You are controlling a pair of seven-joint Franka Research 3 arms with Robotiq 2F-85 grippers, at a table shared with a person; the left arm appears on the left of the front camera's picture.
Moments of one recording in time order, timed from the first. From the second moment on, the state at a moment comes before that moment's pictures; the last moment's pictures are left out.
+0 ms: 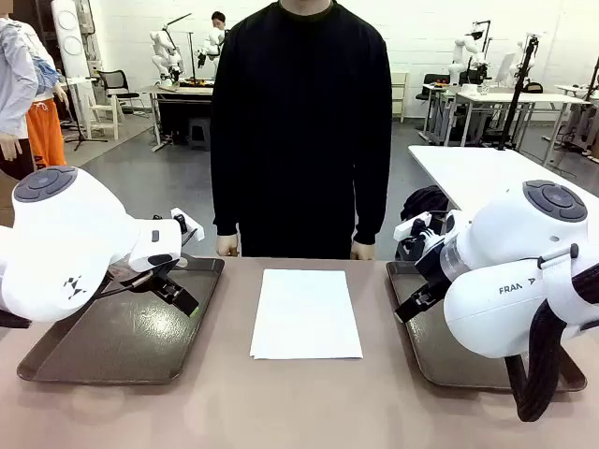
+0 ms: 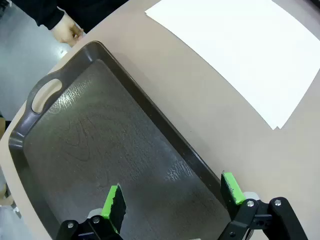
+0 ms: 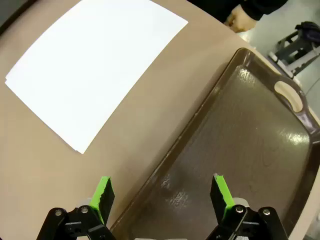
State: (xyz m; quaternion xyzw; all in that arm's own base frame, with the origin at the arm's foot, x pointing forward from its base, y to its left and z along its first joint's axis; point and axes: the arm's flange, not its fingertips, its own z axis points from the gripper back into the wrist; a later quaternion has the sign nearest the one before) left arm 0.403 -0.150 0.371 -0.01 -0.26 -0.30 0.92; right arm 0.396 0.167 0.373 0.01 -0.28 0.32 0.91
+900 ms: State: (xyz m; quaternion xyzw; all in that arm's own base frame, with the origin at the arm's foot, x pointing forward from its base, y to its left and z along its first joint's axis) left arm 0.403 -0.150 0.371 -0.01 -0.26 -0.30 0.92; right arm 0.396 0.167 0.373 0.01 -0.28 0.32 0.91
